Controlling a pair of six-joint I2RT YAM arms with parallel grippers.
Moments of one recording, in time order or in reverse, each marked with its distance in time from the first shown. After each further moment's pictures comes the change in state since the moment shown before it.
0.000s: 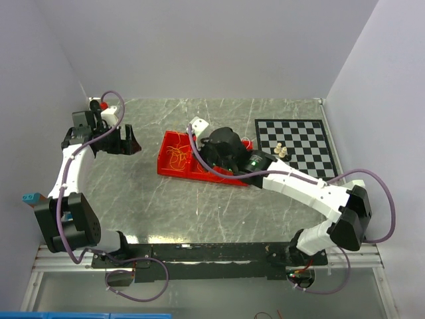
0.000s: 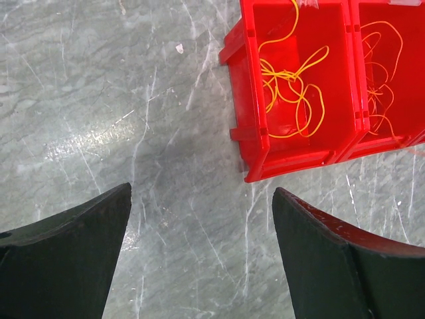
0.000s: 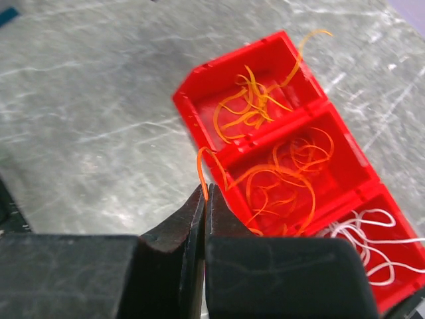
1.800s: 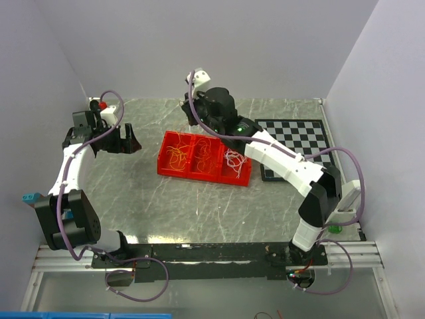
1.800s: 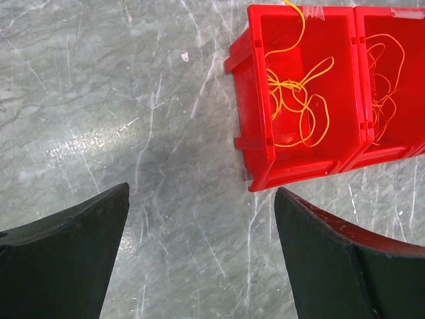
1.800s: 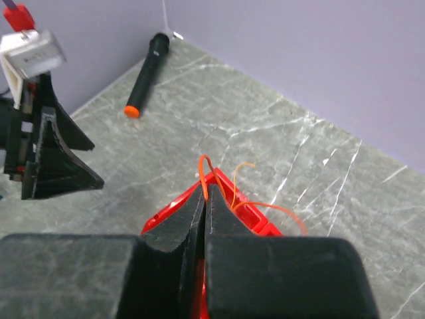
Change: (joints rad) left arm 0.006 0.019 -0.008 0.048 0.003 -0.023; right arm -0.164 0.309 0.417 0.159 0.036 0.092
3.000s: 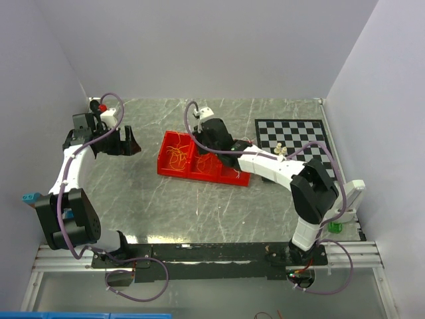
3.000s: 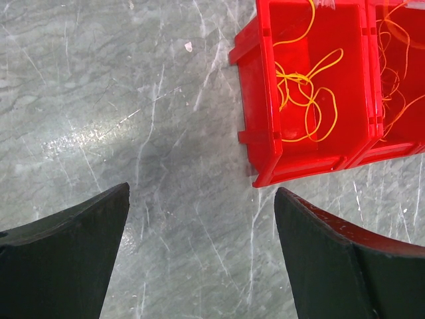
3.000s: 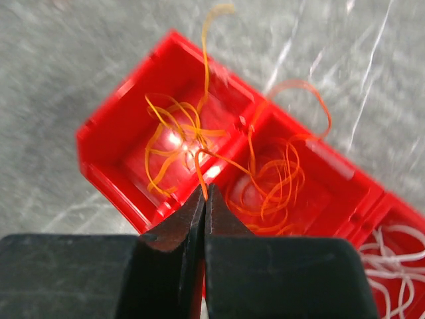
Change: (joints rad) left arm 0.011 0.005 -0.026 0.008 0.001 0.009; right arm -0.022 0.026 -0.372 0.106 0.045 0.143
